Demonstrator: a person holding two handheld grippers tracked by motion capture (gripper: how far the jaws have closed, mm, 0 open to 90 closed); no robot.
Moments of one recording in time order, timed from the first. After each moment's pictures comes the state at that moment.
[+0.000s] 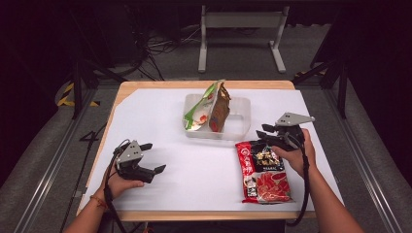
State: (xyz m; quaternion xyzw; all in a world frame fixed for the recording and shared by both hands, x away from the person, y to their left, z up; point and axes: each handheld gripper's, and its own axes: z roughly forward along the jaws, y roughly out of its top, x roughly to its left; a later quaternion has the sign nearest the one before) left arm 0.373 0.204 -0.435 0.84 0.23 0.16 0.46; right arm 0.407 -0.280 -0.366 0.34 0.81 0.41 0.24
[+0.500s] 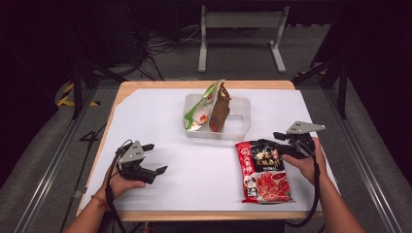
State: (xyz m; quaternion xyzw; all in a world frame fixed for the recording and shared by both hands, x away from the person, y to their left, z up) left arm 0.372 0.201 -0.436 0.84 0.23 0.16 0.46; right arm 0.399 -0.316 -0.393 0.36 0.82 0.40 0.22
